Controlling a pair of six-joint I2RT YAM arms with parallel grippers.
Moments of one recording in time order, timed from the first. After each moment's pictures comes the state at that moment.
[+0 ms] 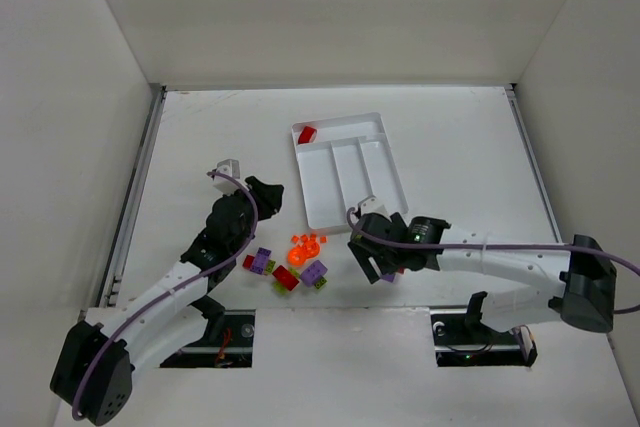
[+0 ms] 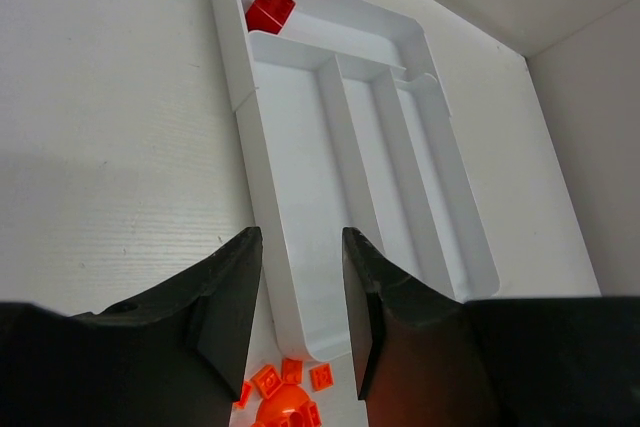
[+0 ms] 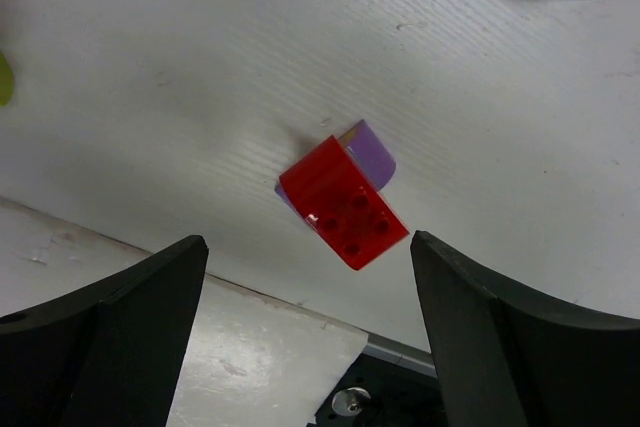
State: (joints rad) left arm -0.54 0.82 0.33 0.28 -0.25 -0.69; right arm 1.14 1.28 0.93 -0.87 0.39 0.53
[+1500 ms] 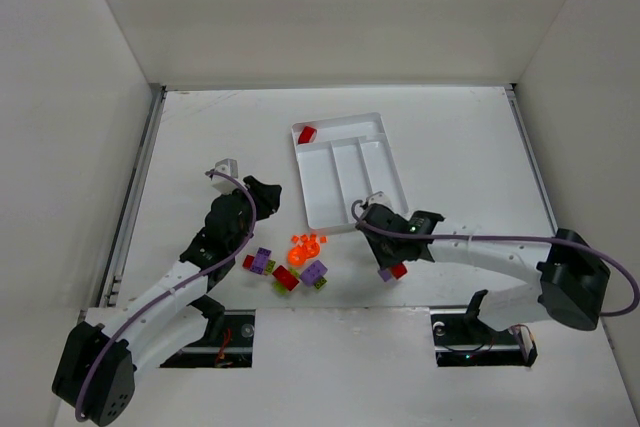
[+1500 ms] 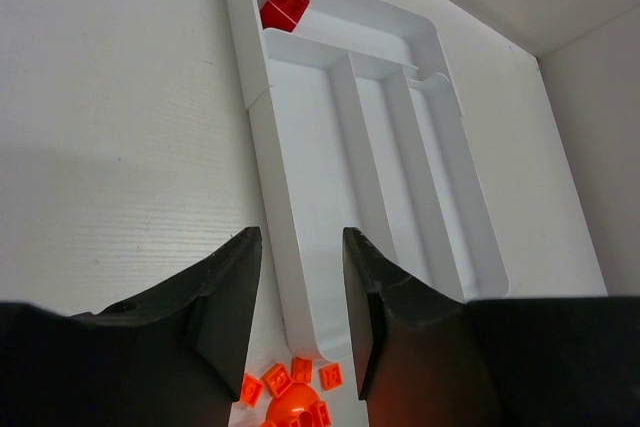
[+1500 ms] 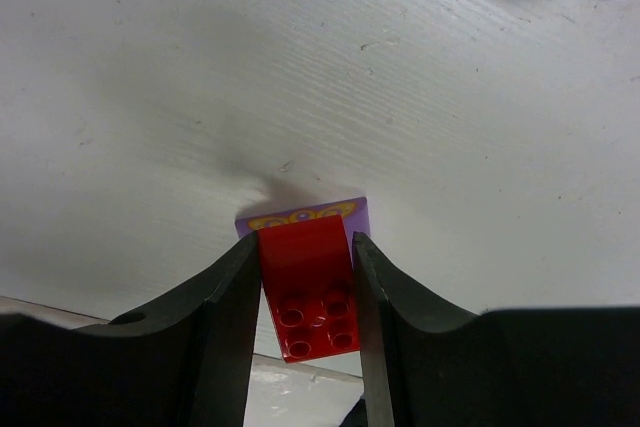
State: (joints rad) left arm -0.51 0.83 0.33 0.26 -0.23 -0.69; right arm 1.00 1.36 0.84 -0.72 0.33 0.49
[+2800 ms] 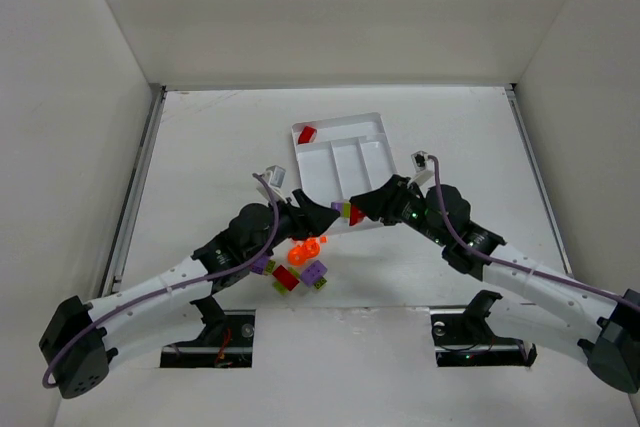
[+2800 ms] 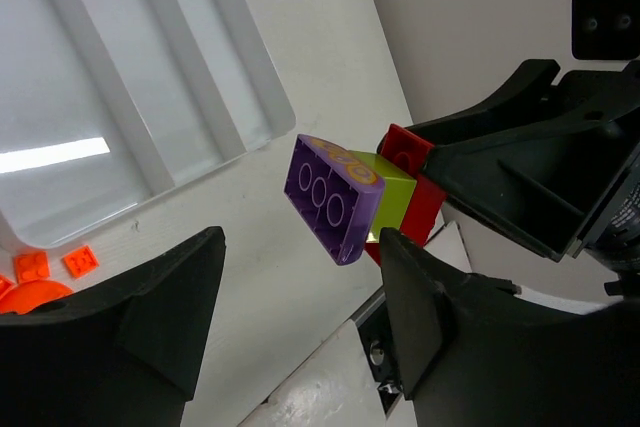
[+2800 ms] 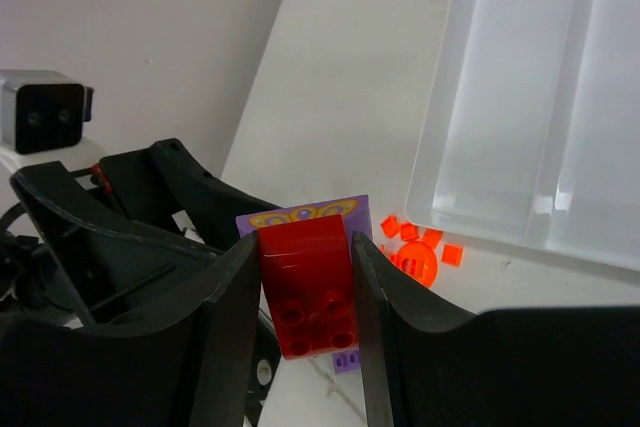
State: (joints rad) left arm -0.87 0.85 0.46 0.18 -0.09 -0.91; right arm 0.78 0.93 0.58 0.18 0.00 0.86
